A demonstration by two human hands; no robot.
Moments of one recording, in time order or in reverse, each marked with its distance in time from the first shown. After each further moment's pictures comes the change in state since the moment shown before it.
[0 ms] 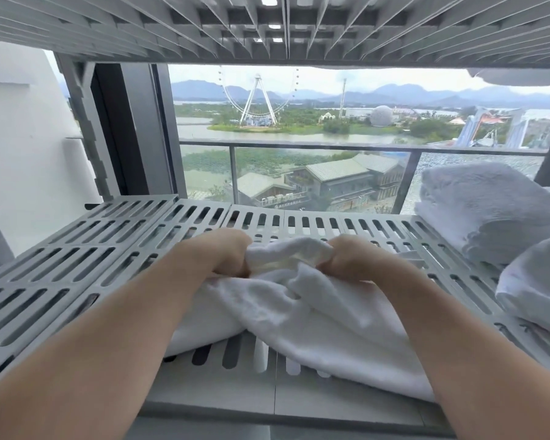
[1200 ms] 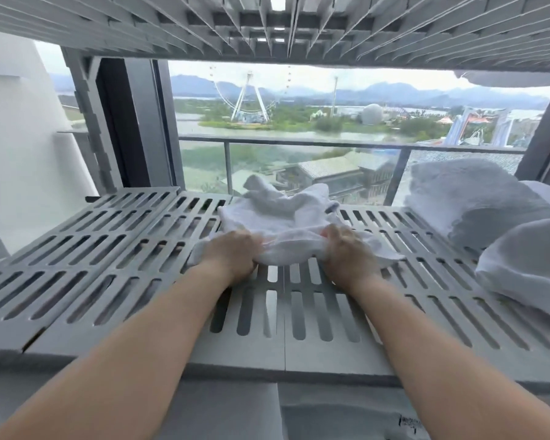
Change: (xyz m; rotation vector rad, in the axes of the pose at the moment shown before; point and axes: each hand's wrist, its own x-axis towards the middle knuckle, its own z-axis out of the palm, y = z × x) left_hand -0.024 0.006 0.047 0.004 0.335 0.056; right_hand -0.023 -0.004 0.054 -0.099 0.437 0.004
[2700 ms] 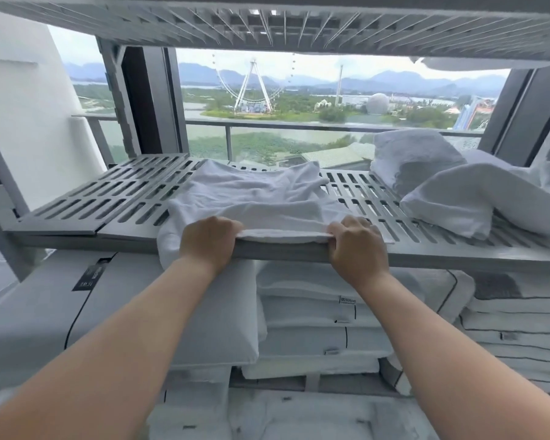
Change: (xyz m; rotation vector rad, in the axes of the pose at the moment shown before) left_hand -0.206 0.075 -0.014 0.189 0.266 -0.079; right_hand -0.213 0.021 -0.075 -0.188 0.214 -0.085
